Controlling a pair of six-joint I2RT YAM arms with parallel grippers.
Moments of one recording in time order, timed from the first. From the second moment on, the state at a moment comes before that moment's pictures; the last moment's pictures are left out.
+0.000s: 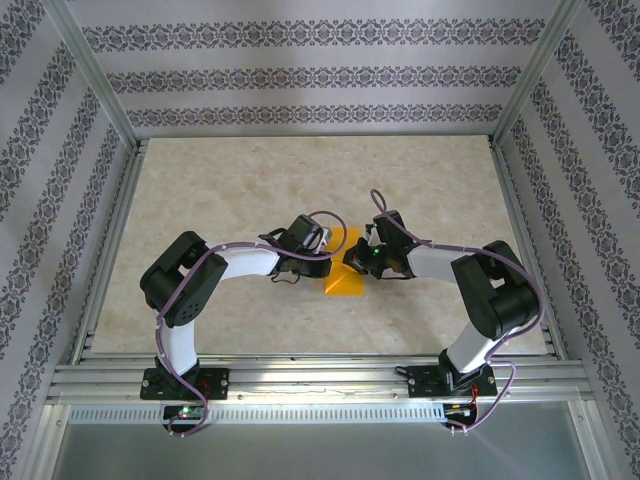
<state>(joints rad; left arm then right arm) -0.69 1.89 1.03 -0.13 0.27 -0.50 0.42 1.66 0.71 0.03 -0.55 0.95</state>
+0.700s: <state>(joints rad) -0.68 1.79 1.03 -0.20 0.27 -0.52 0.37 1.71 0.65 0.10 -0.59 0.93</state>
